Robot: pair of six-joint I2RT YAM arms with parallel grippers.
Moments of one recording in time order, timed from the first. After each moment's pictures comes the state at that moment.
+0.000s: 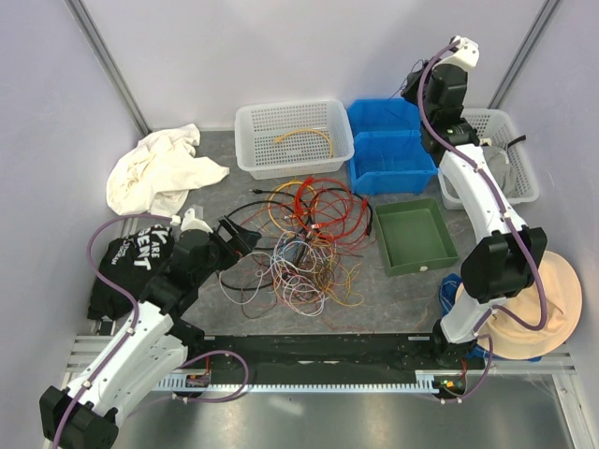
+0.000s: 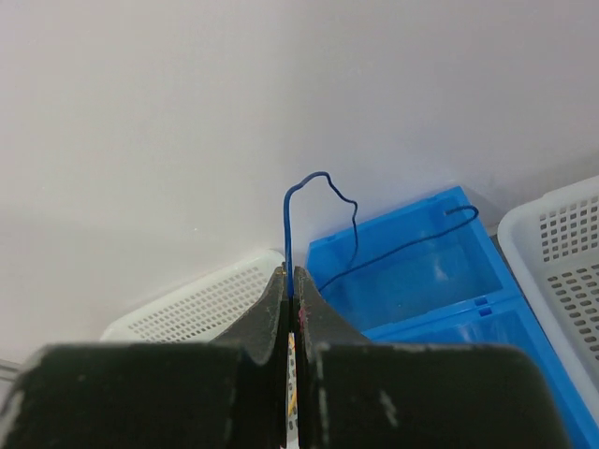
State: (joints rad) left arm -0.45 0.65 0.48 -0.30 -0.08 -0.93; right arm 0.17 1.72 1.73 -0.03 0.26 0.46
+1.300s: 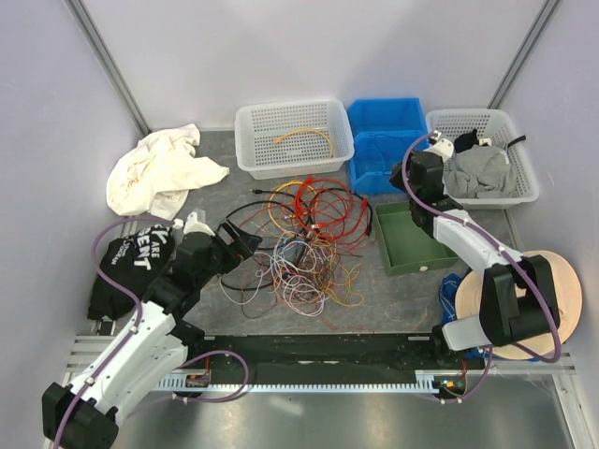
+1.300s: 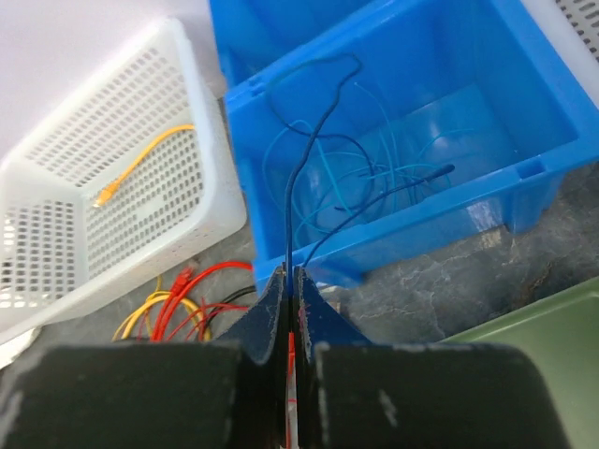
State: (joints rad) left arm -0.45 0.65 0.44 -0.27 -0.07 -0.95; right arm 0.24 1.45 0.93 0.18 0.25 0.61
